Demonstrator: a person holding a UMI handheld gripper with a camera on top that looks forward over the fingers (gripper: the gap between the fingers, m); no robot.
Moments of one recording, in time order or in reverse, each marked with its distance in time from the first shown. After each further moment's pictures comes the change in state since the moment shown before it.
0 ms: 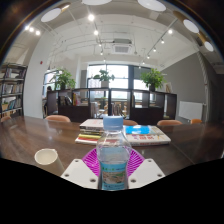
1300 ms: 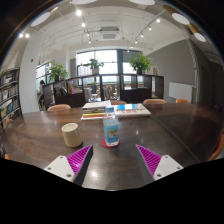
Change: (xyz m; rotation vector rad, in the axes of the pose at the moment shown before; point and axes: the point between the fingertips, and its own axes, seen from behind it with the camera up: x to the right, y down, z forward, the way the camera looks) arm 0.001 0.040 -0.221 -0.192 0.082 0.098
